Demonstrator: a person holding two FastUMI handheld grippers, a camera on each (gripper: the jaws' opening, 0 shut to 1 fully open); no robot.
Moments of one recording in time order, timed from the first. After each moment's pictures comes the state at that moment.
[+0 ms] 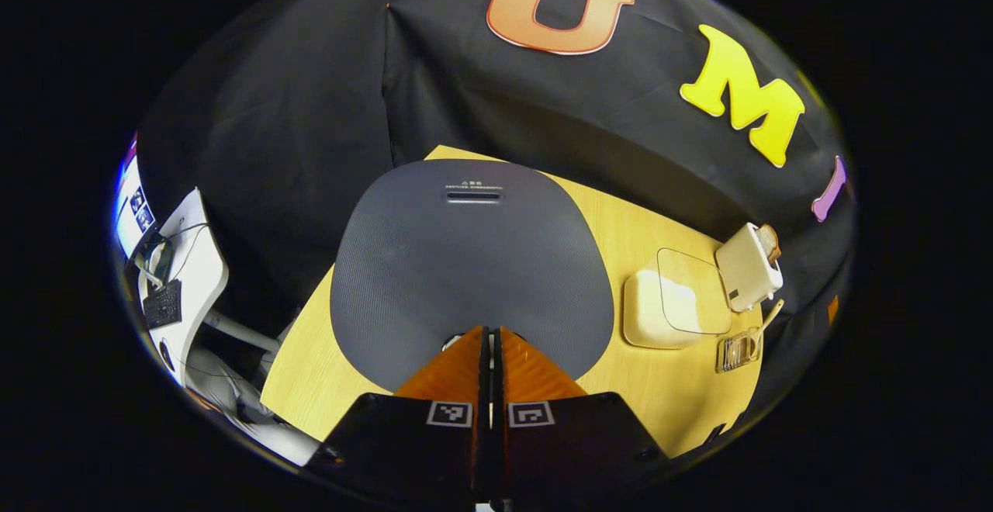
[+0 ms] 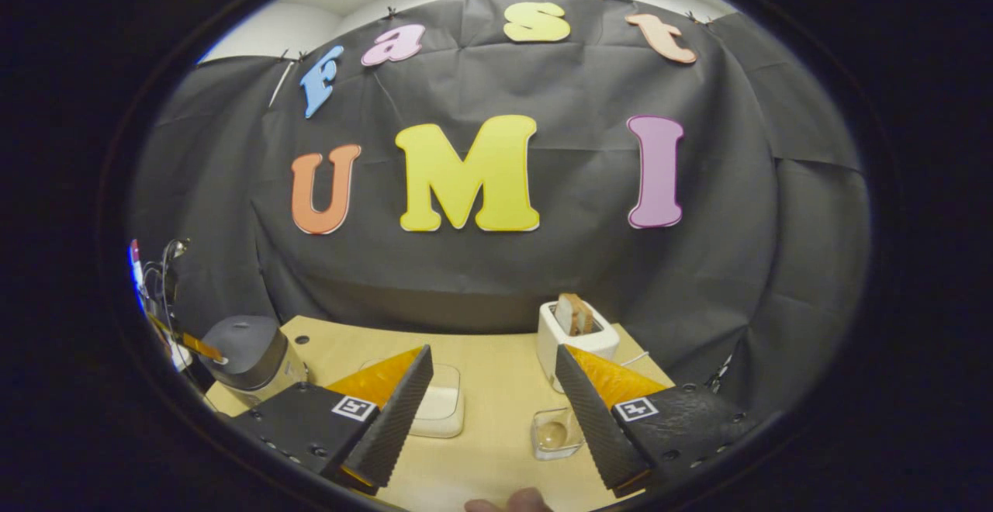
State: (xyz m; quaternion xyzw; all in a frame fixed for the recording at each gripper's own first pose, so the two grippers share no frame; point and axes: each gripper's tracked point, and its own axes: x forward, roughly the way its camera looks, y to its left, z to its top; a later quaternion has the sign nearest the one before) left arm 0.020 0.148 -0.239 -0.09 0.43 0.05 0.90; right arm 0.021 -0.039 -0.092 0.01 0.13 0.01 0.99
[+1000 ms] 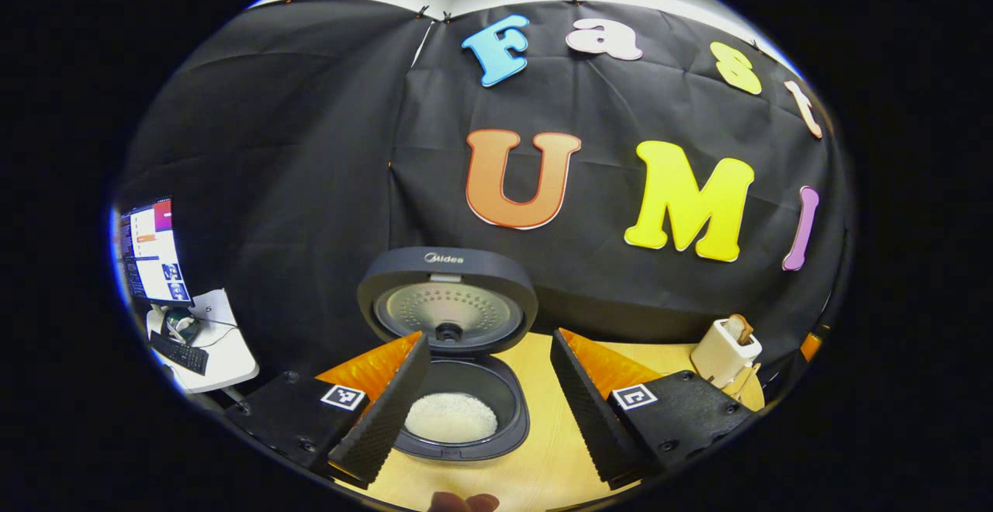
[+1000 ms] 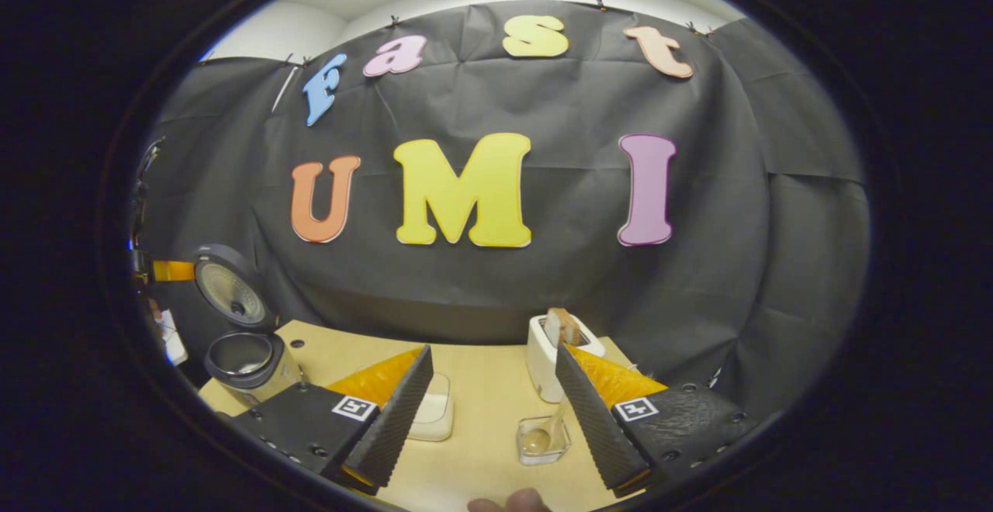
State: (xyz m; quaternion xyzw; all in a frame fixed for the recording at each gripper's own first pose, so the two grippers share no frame) left arm 0.033 0.106 -0.059 -0.03 0.13 0.07 0.99; right arm 0.009 -0.073 -0.073 0.00 0.11 -0.01 0.99
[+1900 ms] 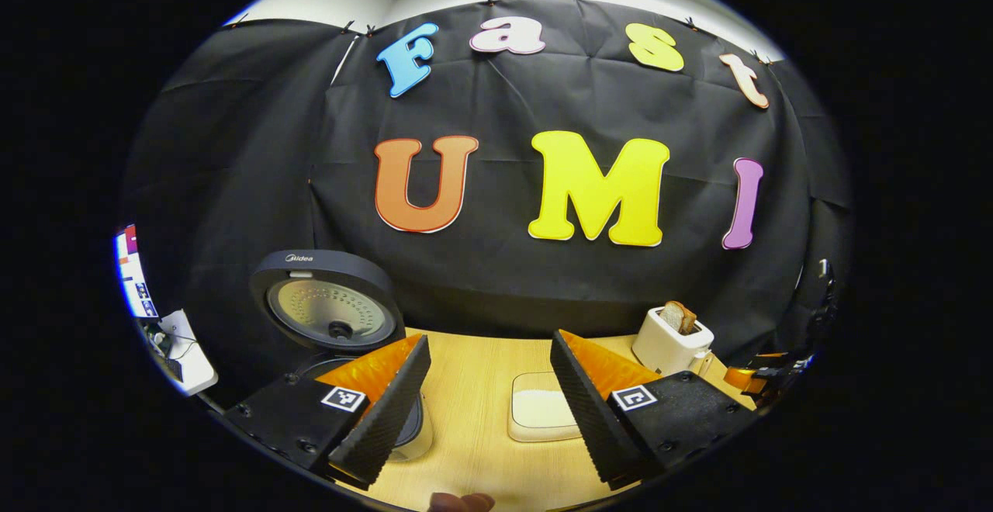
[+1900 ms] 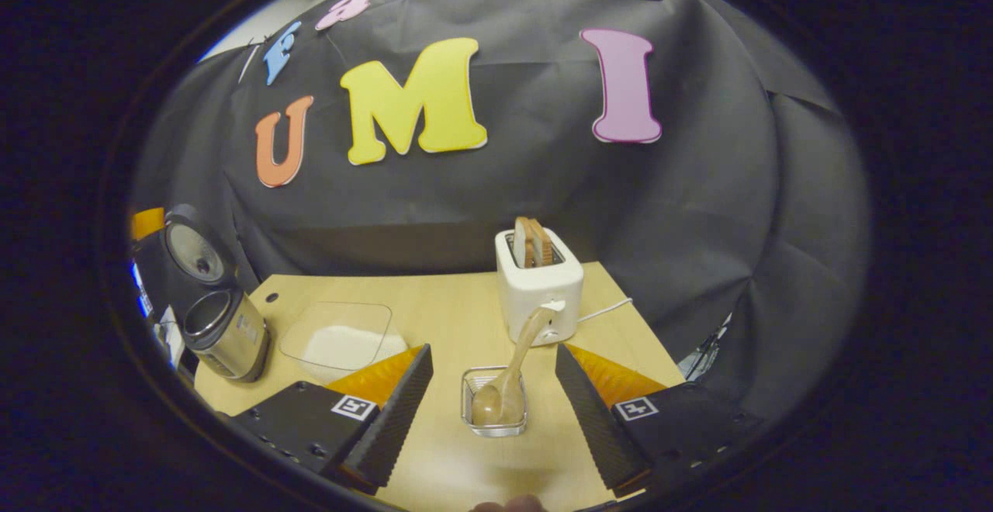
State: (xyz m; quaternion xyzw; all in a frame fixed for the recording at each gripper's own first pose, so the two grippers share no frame) left arm 0.036 -0.038 -0.066 0.01 0.11 -0.02 0.99; right arm 0.069 -0.161 -0.212 0.04 0.26 0.01 0.97
